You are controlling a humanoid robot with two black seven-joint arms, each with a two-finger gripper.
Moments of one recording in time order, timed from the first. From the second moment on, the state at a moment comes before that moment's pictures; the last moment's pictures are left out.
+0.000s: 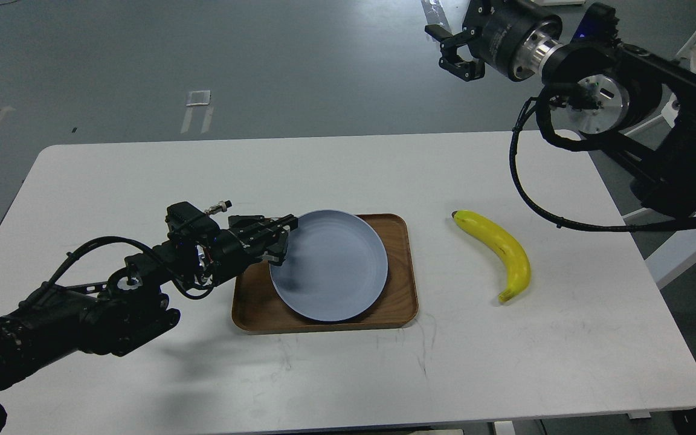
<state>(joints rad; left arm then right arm) -0.81 0.25 0.00 -0.70 1.54 0.40 -0.47 1.19 -0.49 0.41 1.10 0.04 -0.01 0.05</state>
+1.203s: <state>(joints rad) -0.90 0.28 -0.62 -1.02 0.22 0.10 -0.08 1.07 -0.57 0.36 1.15 -0.04 0.01 0.07</state>
